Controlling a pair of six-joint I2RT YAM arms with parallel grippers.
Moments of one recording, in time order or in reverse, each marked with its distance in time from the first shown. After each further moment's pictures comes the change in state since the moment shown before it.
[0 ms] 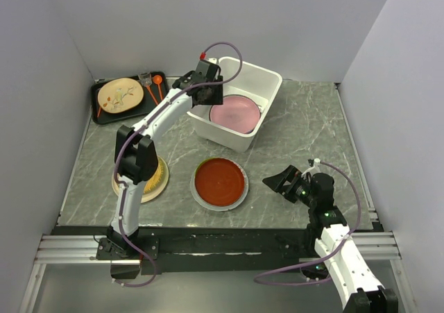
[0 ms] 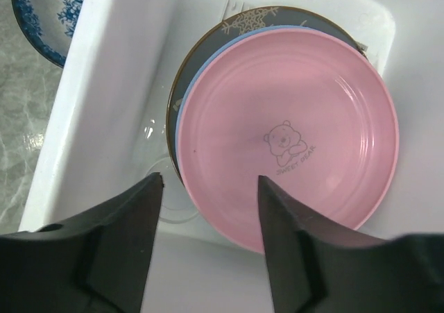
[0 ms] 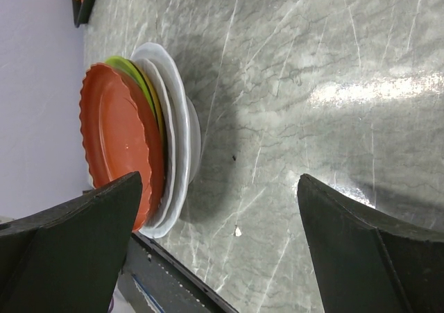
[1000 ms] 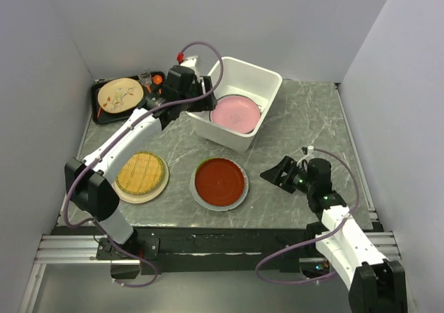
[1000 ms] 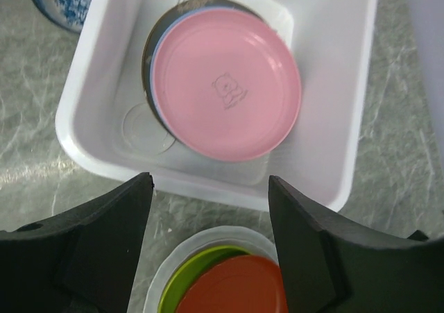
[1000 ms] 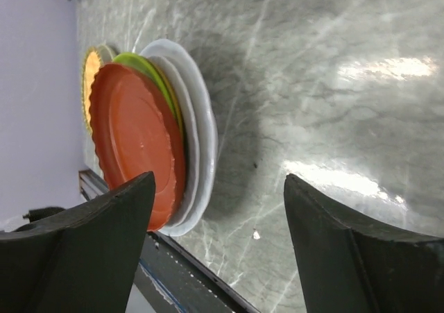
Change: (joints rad) left arm -0.020 -0.532 -0.485 0.174 0.085 -0.066; right arm 0.040 0.244 0.171 0.014 -0.028 -0.073
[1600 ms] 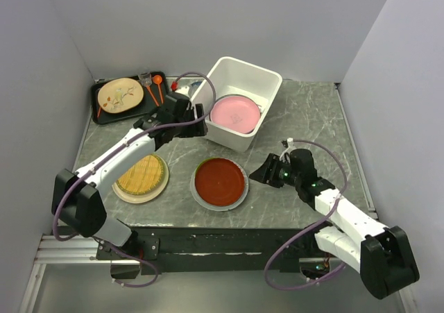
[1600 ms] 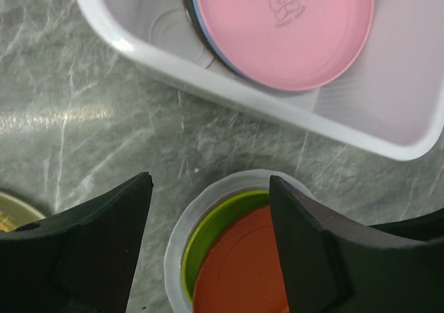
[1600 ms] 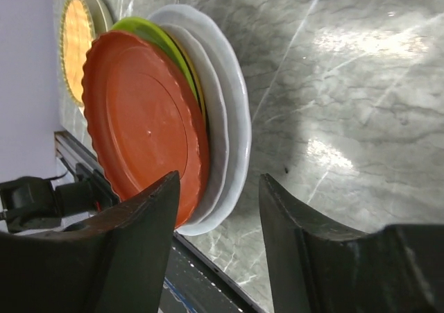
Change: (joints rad) left arm 0.000 -0.151 -0.344 0.040 -0.009 -0.047; right arm 0.218 0.218 0.128 0.031 0.092 -0.032
